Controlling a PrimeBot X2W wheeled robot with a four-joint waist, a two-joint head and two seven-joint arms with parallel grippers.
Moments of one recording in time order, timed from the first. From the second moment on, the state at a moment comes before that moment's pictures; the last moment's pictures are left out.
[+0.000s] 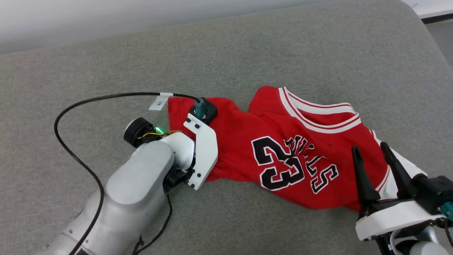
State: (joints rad) left arm -0.78 0.27 -0.80 0.56 -0.52 -0.13 0.68; right arm -0.02 -0.05 -0.01 -0.09 0.17 0.13 -0.04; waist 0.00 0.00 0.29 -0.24
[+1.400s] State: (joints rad) left arm 0.06 0.51 -0.68 0.00 -0.77 0.36 0.23; right arm 0.11 -0.05 -0.04 -0.13 0.12 0.13 0.05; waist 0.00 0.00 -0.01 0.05
